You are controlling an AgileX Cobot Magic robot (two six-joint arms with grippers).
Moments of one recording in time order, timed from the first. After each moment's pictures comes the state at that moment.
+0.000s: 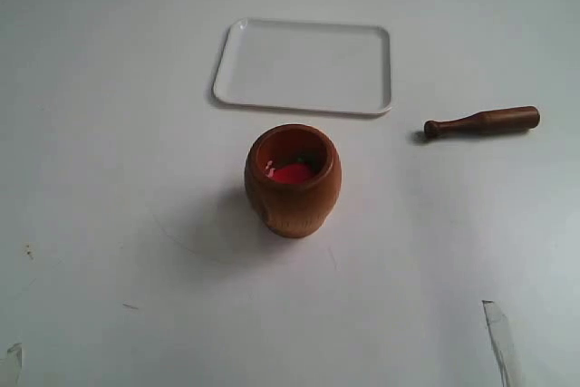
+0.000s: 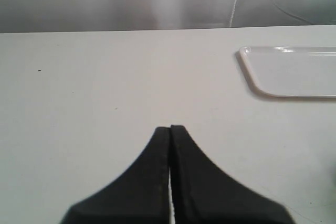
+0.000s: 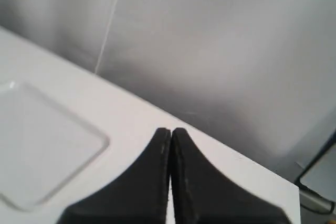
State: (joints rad) left arm 0.02 0.00 0.00 0.07 0.44 0.35; right arm -0.01 1.05 -0.73 -1.68 -0.41 1.18
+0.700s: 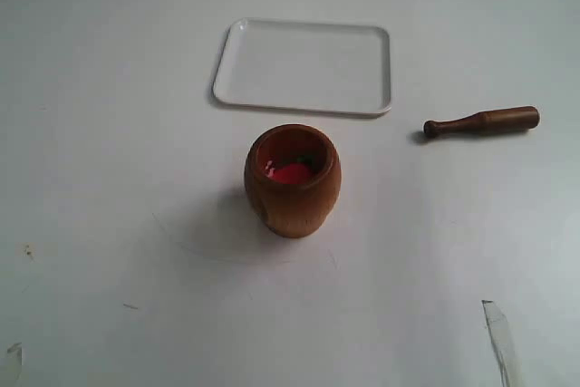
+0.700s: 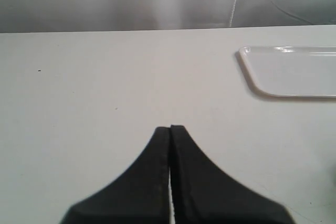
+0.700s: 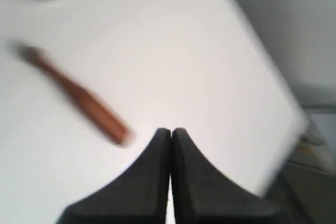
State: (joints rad) left arm 0.02 0.00 0.00 0.07 0.44 0.35; right arm 0.25 1.38 -1.20 0.01 0.88 -0.99
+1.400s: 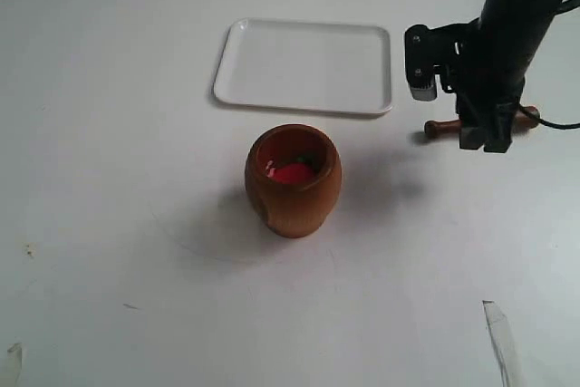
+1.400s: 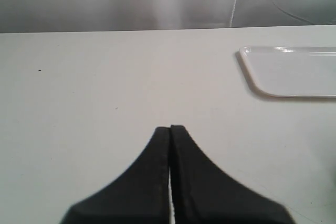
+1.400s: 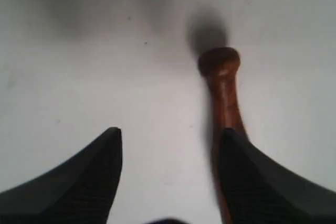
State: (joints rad) left arm 0.02 0.00 0.00 0.07 0.44 0.35; right arm 0.42 1.91 -1.26 -0.09 0.97 -1.12
